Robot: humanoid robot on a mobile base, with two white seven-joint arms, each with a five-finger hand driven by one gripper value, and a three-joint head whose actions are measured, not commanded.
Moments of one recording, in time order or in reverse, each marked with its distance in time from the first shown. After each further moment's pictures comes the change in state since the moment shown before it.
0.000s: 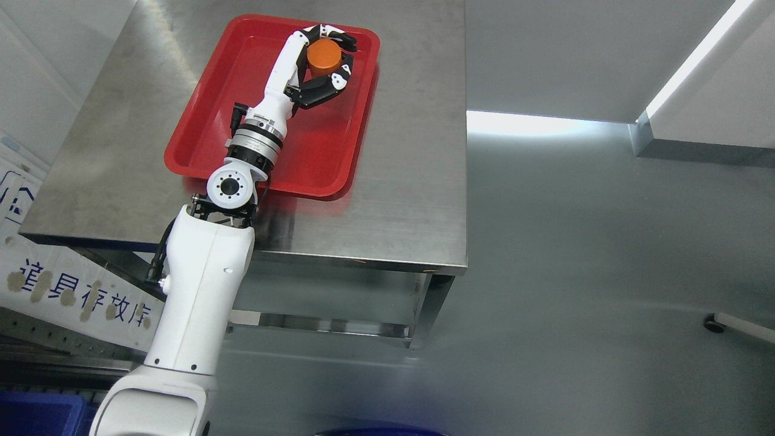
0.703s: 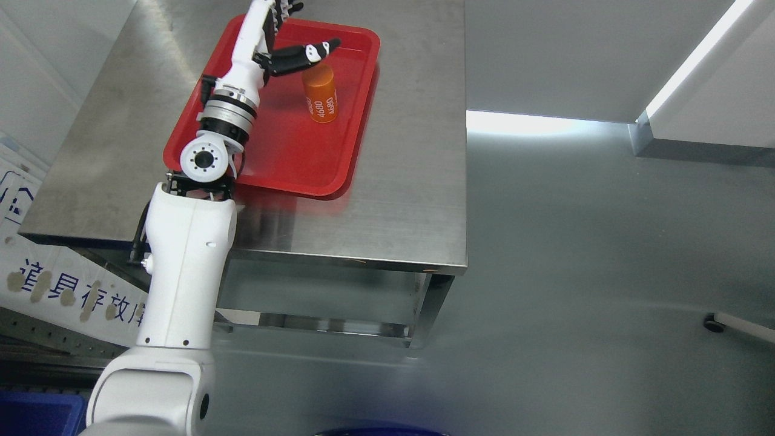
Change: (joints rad) left arm -0.099 0.000 0.134 0.016 -0.004 0.006 -0.007; right arm 0.000 0.000 0.000 0.000 0.000 0.002 0.000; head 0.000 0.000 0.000
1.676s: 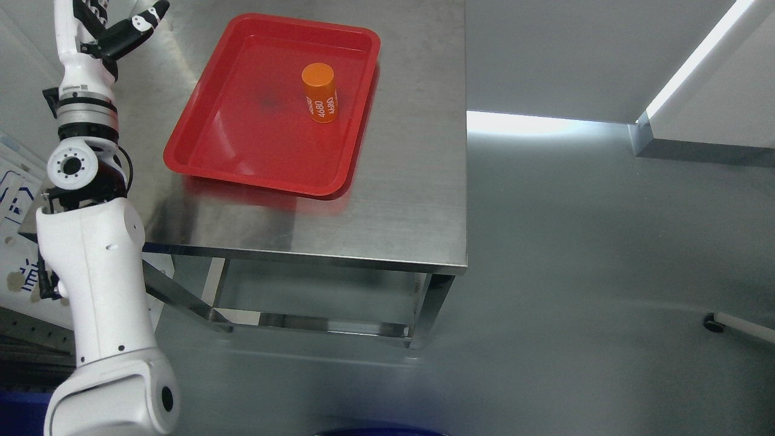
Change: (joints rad) left arm 0.091 0.078 0.321 -0.078 0.106 0.111 0.105; right arm 0.000 0.000 0.000 0.000 0.000 -0.003 0.000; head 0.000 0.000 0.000
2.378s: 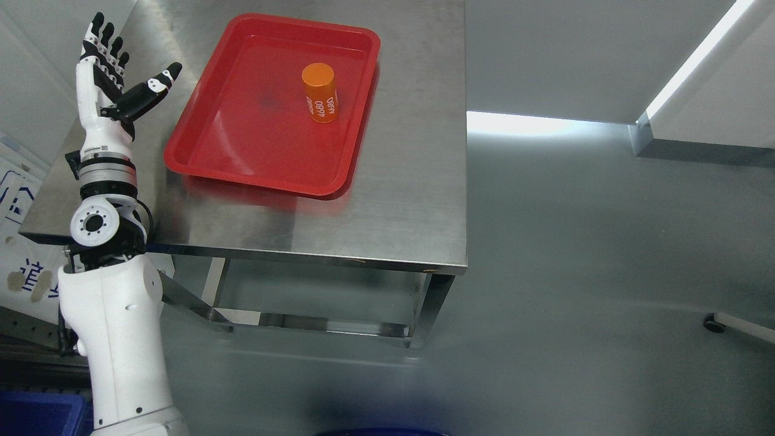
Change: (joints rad) left arm 0.179 -0.054 -0.011 -0.175 0.006 0.047 0.004; right arm 0.000 0.000 0.000 0.000 0.000 -0.001 -0.002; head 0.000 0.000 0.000
